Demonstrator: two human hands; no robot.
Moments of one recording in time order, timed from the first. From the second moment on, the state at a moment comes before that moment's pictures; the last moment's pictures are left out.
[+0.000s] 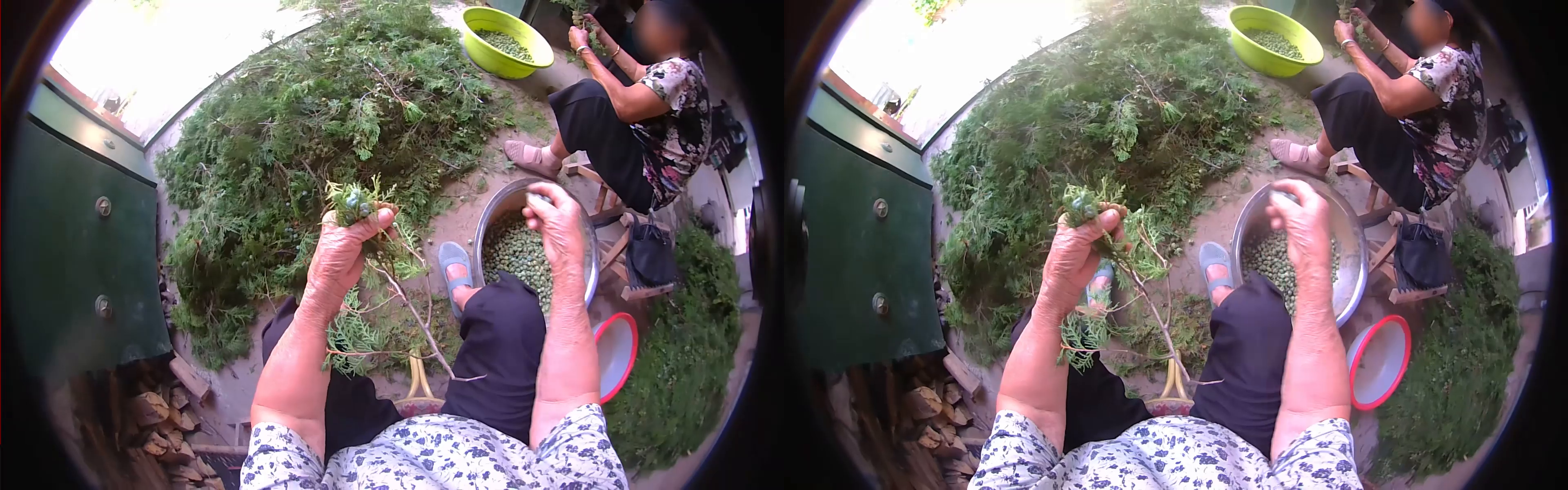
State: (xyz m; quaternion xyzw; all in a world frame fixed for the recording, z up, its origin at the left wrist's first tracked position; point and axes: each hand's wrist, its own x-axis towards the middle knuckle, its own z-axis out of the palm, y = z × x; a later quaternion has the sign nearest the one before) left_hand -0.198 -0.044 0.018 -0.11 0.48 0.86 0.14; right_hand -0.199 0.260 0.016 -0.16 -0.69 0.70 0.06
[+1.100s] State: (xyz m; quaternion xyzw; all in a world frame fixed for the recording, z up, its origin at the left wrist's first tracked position) left_hand -0.022 -0.047 -0.021 -0.09 0.48 0.85 0.20; right_hand -0.055 0.122 -0.019 -0.08 -0.55 0.81 -0.18
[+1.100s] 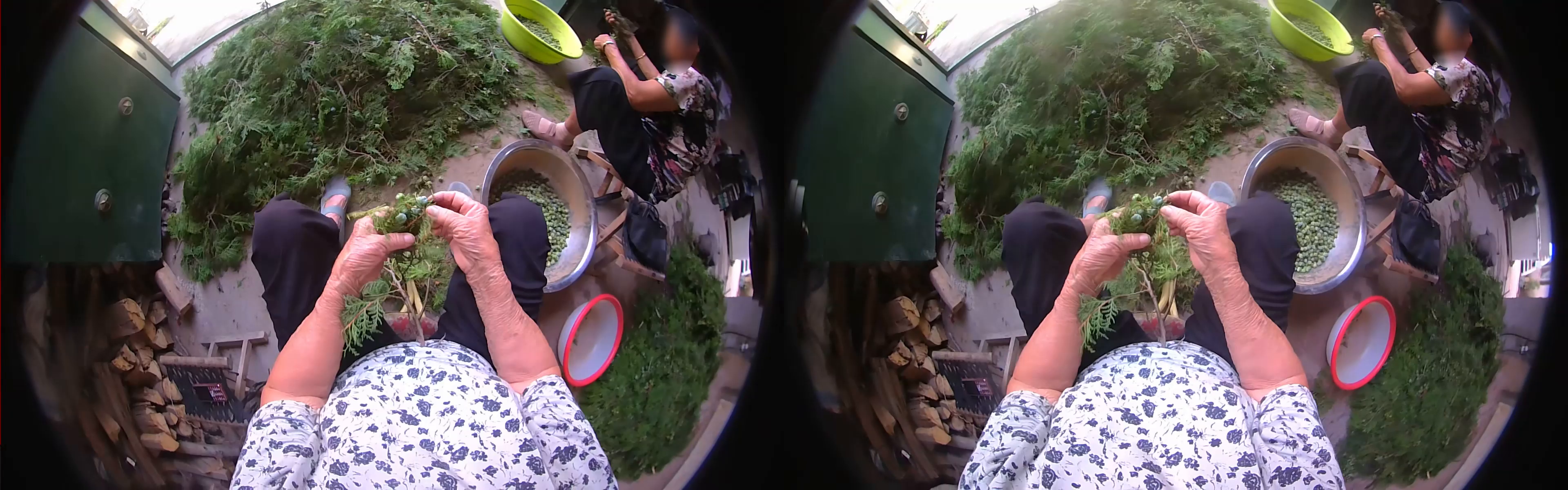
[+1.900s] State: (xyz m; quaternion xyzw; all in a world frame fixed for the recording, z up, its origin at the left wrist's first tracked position) left_hand -0.013 -0.038 -0.040 -0.20 0.49 0.85 0.00; right_hand -0.056 0.088 -0.007 0.10 -0.87 0.47 0.08
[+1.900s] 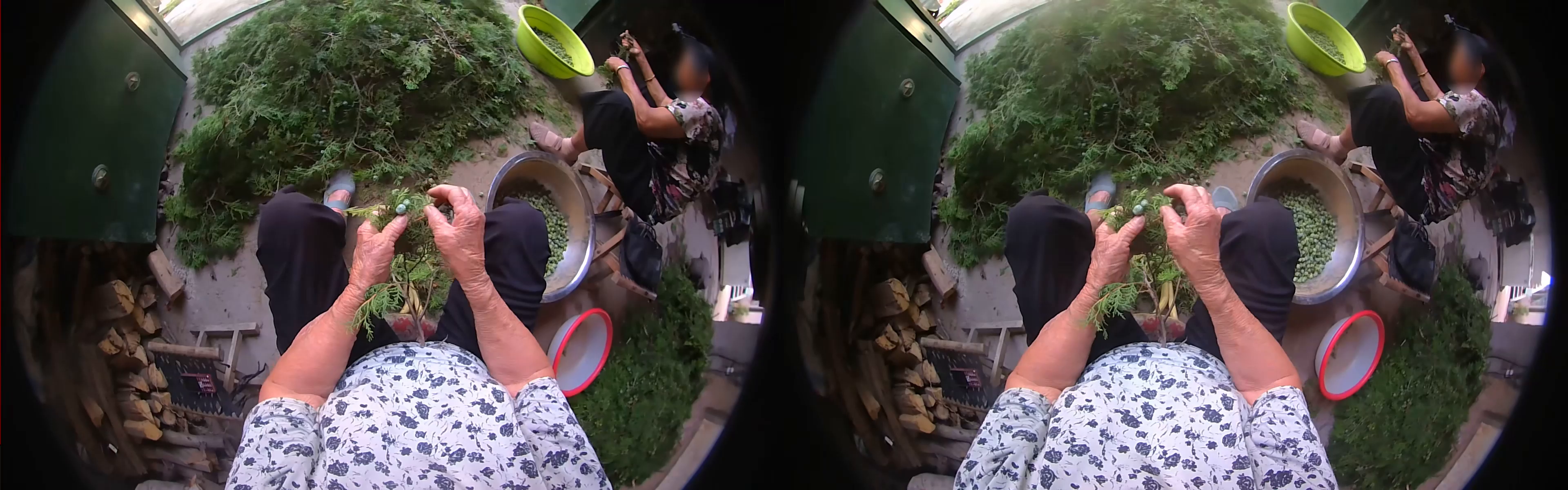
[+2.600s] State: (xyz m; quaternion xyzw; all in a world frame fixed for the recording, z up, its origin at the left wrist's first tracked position) left_hand -0.011 -0.042 -0.031 -0.11 0.60 0.79 0.02; right_hand -0.064 0.099 -0.019 0.25 -0.85 0.47 0.02
